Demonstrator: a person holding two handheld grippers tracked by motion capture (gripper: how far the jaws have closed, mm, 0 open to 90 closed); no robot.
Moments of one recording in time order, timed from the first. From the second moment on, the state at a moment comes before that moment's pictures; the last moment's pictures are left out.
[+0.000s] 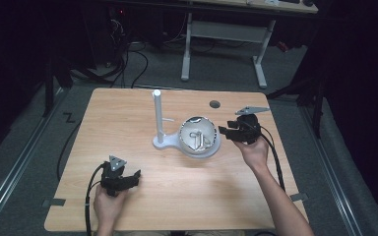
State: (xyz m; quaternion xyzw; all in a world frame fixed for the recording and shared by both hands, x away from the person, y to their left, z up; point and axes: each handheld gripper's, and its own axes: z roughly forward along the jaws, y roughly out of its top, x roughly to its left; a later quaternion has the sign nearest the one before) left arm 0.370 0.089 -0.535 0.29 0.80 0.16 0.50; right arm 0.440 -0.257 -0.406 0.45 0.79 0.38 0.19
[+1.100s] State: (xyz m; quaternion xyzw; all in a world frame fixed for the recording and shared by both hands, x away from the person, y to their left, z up) left arm 0.370 0.088 -0.535 0.29 0.80 0.16 0.50; right arm 0.412 -0.294 -0.403 0.47 0.76 0.40 0.19
